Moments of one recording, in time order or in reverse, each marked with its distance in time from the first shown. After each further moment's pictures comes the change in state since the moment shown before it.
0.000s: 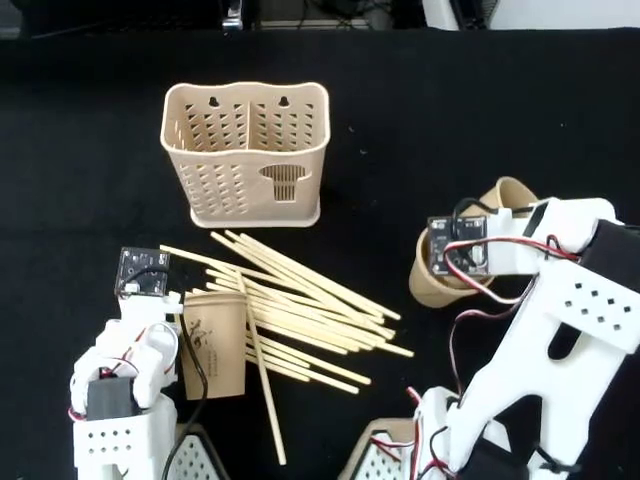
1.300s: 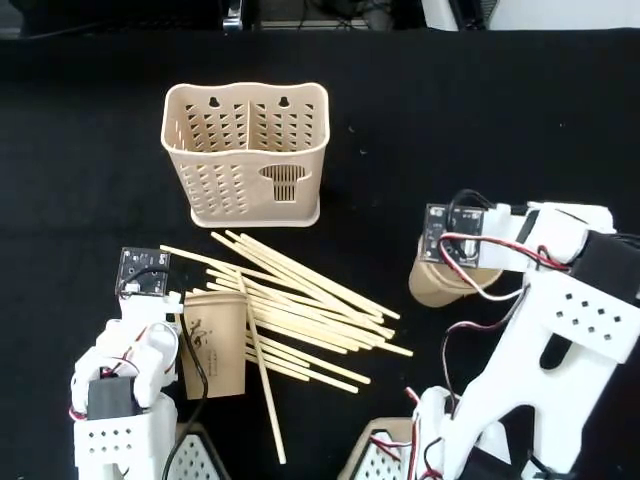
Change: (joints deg) left arm 0.0 0.0 0.0 0.0 0.0; right arm -1.7 -3.3 2.1 -0.8 -8.6
